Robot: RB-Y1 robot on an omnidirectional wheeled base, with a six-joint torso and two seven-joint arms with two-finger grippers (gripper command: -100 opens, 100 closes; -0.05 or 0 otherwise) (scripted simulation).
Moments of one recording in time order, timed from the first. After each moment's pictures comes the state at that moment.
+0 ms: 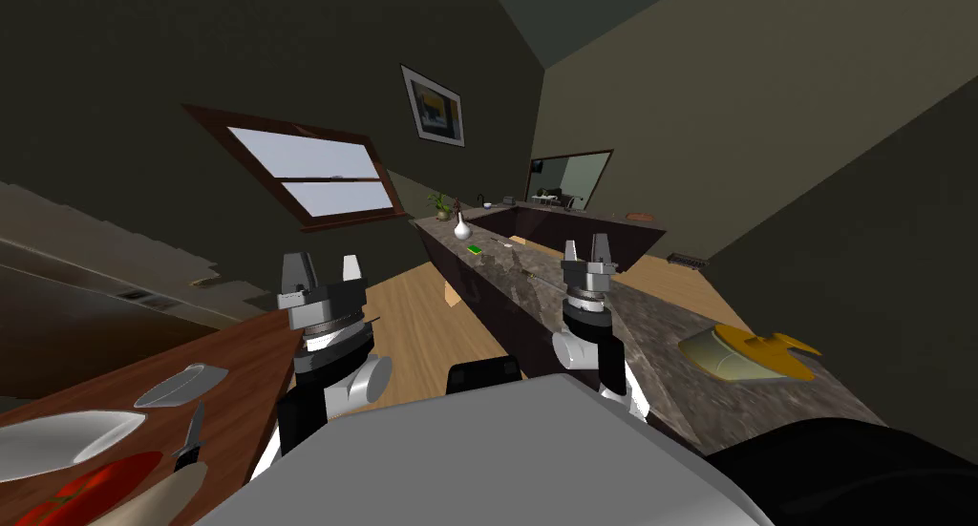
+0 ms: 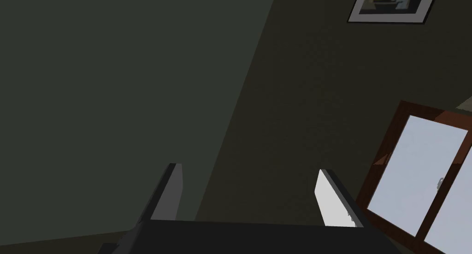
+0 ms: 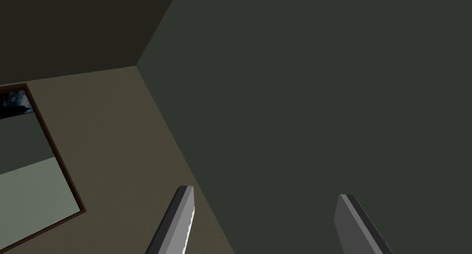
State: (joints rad) left arm 0.48 0.03 0.02 -2.33 0.09 -0.62 -0.13; right arm 0.50 -0.04 -0.01 -2.36 -0.12 -0.60 0.08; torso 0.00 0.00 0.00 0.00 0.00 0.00
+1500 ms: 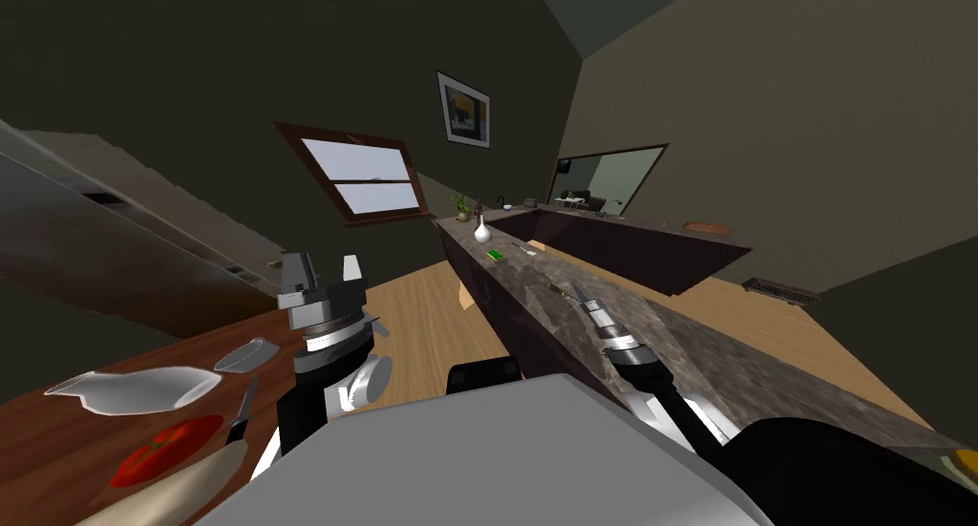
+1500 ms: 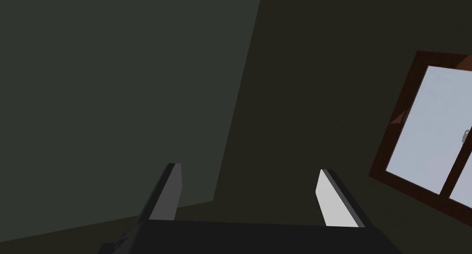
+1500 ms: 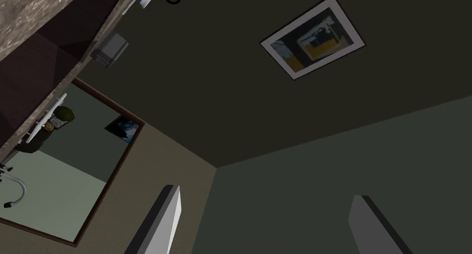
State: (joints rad) left arm 0.48 0.03 0.02 -2.33 0.09 -0.62 -0.13; right arm 0.87 -0.40 -0.22 -2.17 0.03 -0.50 0.19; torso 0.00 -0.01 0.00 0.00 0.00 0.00
